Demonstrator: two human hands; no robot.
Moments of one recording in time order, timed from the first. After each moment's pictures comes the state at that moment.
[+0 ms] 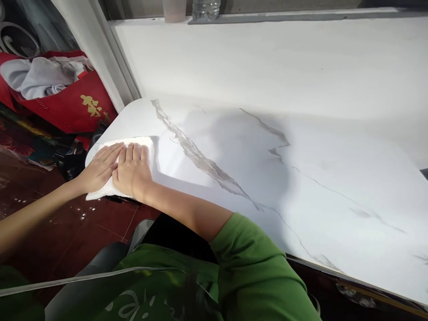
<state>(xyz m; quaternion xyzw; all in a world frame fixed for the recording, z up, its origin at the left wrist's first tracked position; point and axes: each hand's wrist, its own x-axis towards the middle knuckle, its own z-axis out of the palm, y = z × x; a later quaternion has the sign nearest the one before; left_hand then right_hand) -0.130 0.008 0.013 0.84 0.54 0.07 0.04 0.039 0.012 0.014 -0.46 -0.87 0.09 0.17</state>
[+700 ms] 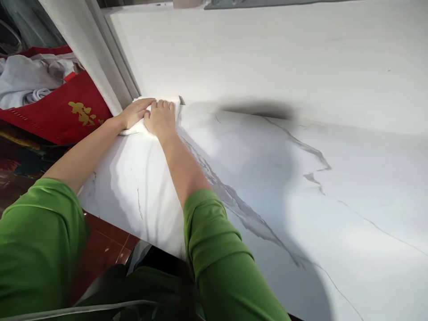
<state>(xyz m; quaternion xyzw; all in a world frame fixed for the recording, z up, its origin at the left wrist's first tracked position) -0.111 0.286 0.005 0.86 0.50 0.09 0.08 0.033 0.270 -0.031 -0.53 -0.80 0.02 0.26</state>
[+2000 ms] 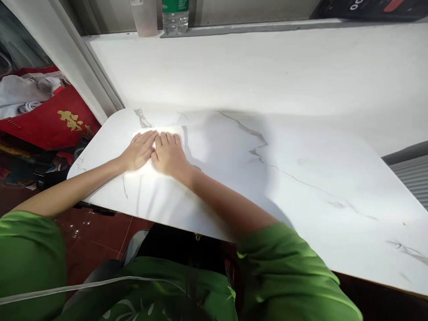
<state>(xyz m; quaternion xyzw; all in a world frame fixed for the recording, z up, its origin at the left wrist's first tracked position) -0.008 0.123 0.000 0.88 0.47 0.08 0.04 0.150 0.104 -0.020 -0.50 -0.84 -0.03 0.22</state>
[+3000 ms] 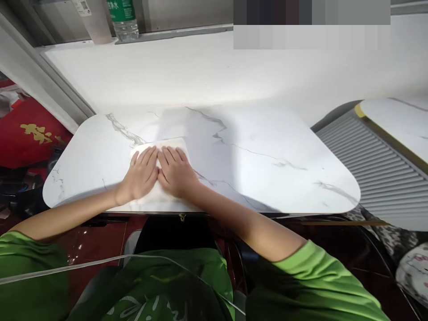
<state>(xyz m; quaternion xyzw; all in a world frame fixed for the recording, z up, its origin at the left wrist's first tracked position) 0.072 0.030 0.007 0.90 0.44 0.07 0.01 0.230 0.011 -0.017 -0.52 -0.83 -0.04 0.21</state>
